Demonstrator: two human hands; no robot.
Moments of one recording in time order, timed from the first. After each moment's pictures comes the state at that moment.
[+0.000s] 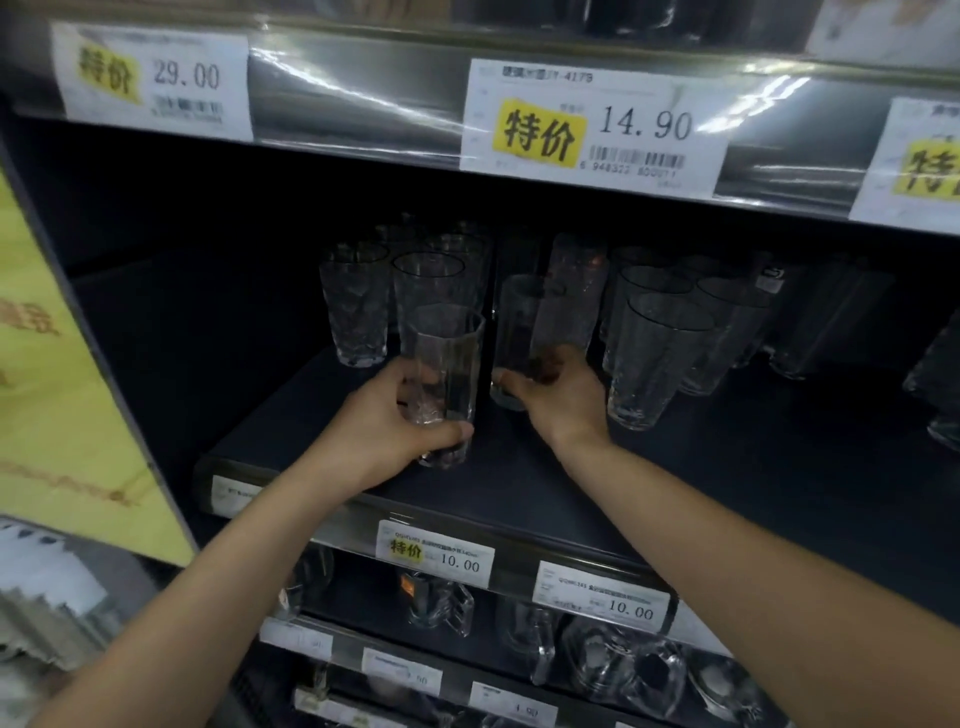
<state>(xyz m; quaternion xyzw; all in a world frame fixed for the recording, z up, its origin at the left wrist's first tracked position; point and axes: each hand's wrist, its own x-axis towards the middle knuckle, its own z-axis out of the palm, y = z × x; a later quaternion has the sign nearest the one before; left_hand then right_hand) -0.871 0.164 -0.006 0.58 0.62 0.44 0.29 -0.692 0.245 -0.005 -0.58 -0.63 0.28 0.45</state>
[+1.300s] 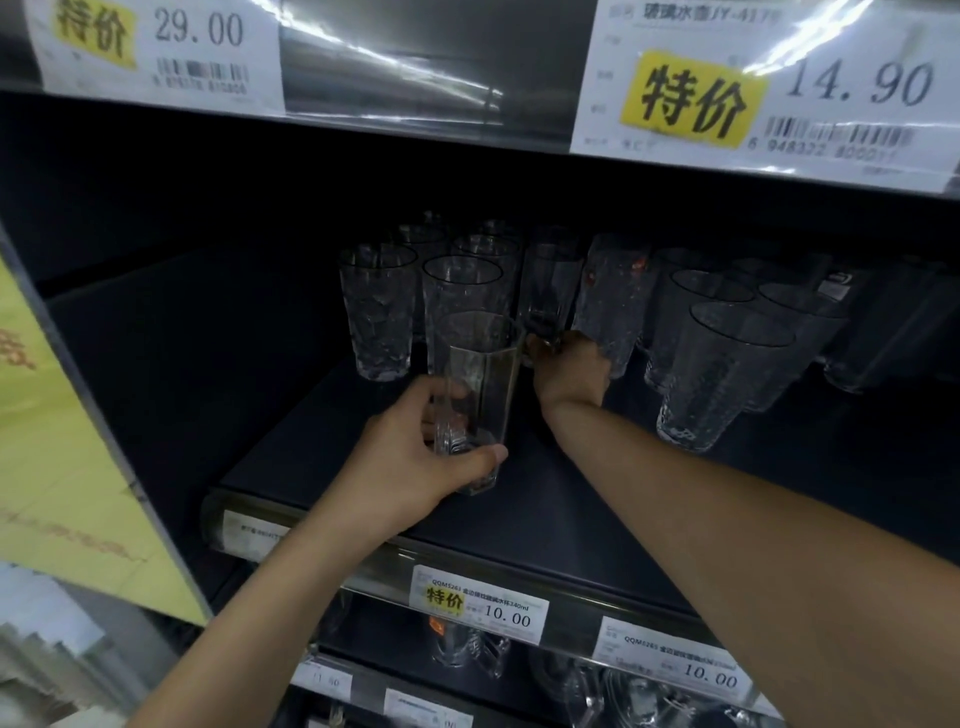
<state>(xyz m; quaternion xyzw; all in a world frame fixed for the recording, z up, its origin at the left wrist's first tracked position) -0.877 0.164 -0.010 0.57 0.59 0.49 0.30 -0.743 0.322 -0.007 -0.66 -0.57 0.21 0.43</state>
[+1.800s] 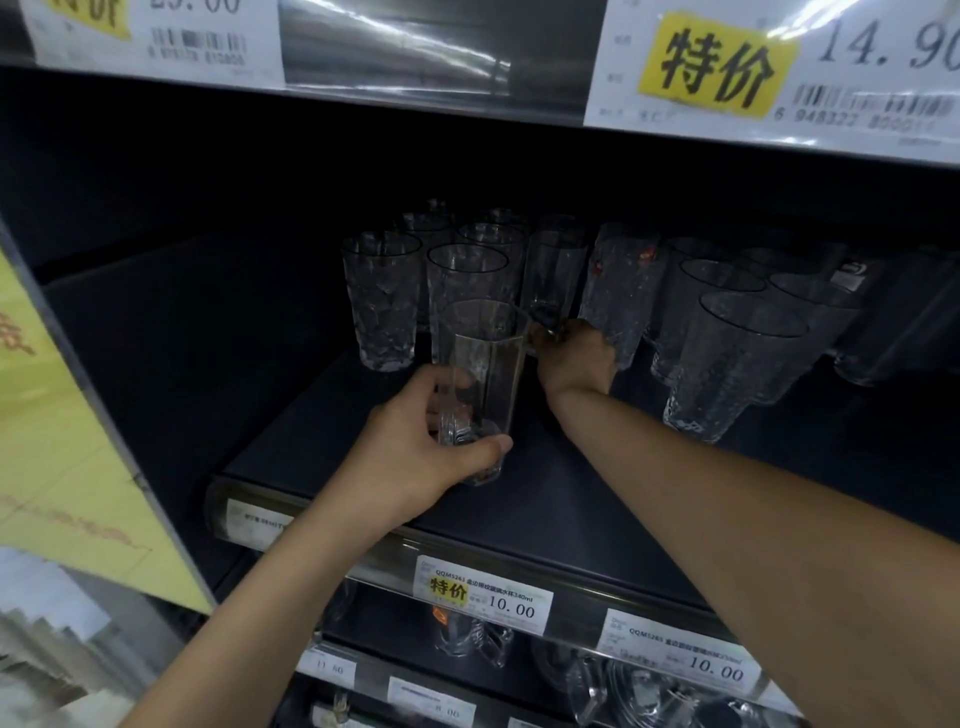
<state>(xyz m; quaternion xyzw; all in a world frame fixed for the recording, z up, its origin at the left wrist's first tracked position) -0.877 0.165 -0.013 0.57 0.58 0.50 0.30 -0.745 0.328 -0.011 -0.67 -0.59 0.19 0.41</state>
